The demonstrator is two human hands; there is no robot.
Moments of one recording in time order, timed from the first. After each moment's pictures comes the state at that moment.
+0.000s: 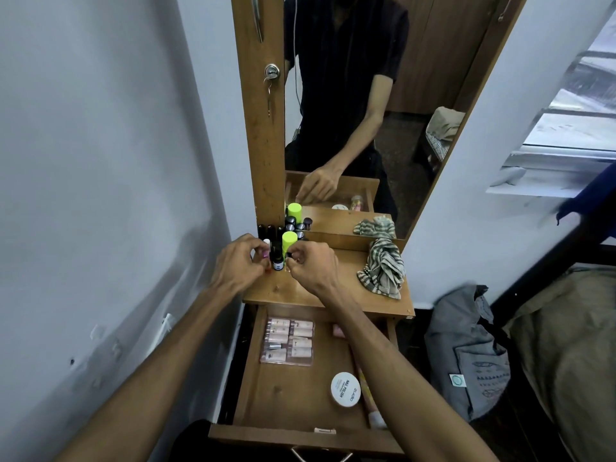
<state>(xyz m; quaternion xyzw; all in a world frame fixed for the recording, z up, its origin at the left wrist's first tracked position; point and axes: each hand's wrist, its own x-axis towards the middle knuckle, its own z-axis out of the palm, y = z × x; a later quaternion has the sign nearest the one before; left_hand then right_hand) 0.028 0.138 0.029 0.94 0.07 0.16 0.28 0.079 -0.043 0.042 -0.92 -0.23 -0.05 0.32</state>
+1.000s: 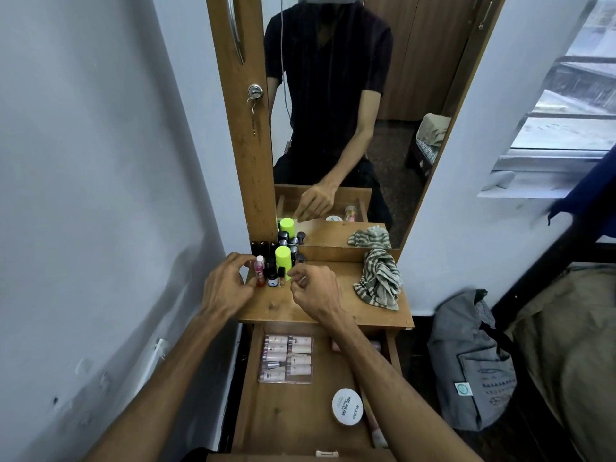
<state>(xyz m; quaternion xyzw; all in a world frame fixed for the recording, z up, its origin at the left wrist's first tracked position) 0.030 0.145 0.015 0.94 0.08 0.20 0.28 0.079 -0.058 0.023 -0.91 -0.23 -0.04 0.35</state>
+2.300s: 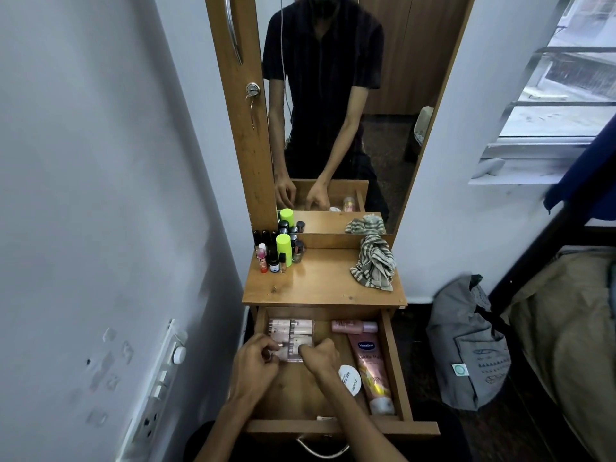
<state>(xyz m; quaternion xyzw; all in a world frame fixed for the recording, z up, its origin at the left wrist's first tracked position) -0.103 0.062 -0.082 0.92 0.15 0.09 0.36 -0.044 -0.082 -0.059 -0.84 0.17 0.23 0.46</state>
